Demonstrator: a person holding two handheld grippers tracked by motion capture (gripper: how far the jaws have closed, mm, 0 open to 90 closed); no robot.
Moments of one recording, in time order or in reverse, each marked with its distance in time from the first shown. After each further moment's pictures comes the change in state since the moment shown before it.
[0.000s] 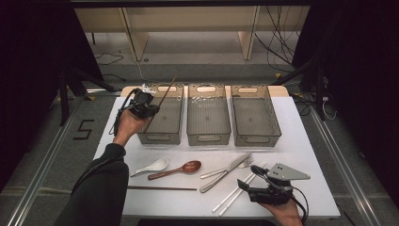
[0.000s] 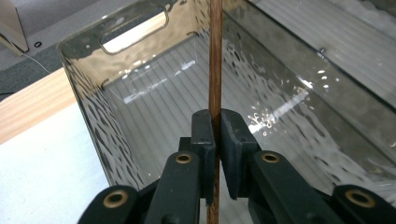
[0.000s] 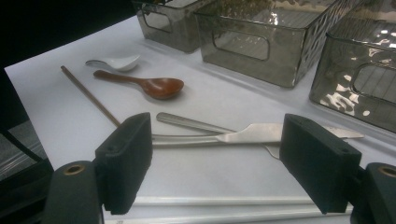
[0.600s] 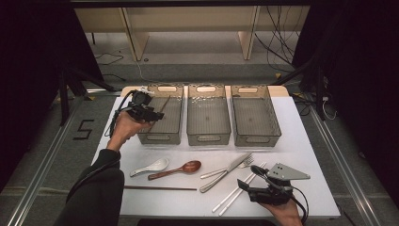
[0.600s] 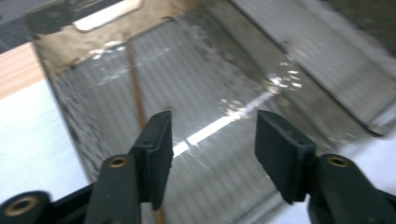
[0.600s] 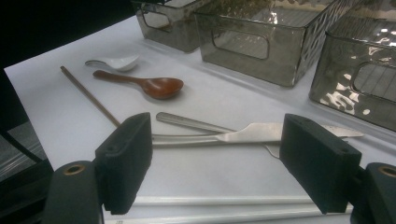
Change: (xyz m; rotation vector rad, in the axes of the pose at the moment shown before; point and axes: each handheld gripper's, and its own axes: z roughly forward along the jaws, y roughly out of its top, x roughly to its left) left arm -0.010 -0.001 -0.027 0.048 -0.109 -0.059; right arm 0.000 0.000 0.000 0.002 -0.001 0.004
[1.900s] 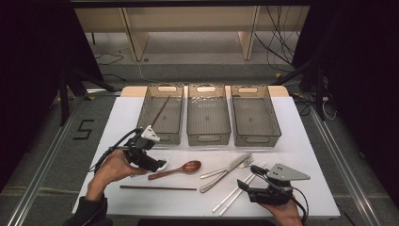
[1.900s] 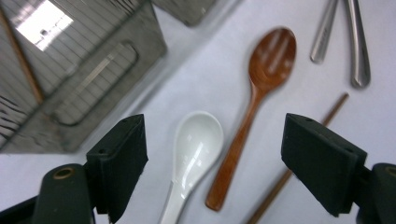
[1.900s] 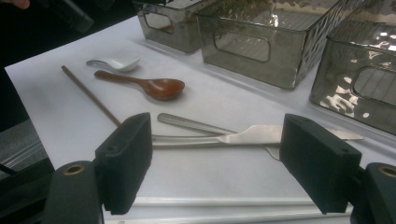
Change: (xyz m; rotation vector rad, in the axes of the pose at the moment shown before) left arm -0.085 -0.085 -0.048 0.174 -0.132 0.277; right arm 0.002 0.002 -0.001 -0.005 -0.001 -0.011
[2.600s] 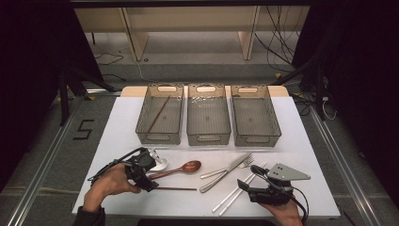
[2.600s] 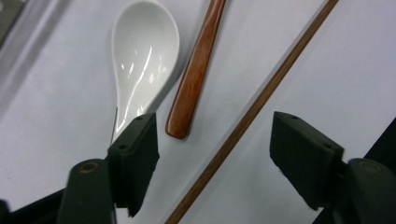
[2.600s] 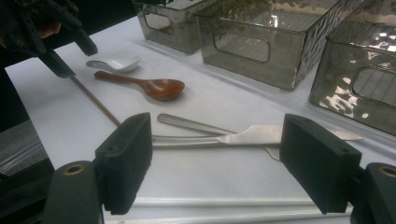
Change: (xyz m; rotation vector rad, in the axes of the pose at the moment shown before) left arm -0.017 -0.030 0.029 0.289 -0.039 0.072; right arm 0.000 0.000 0.000 0.001 -0.001 -0.002
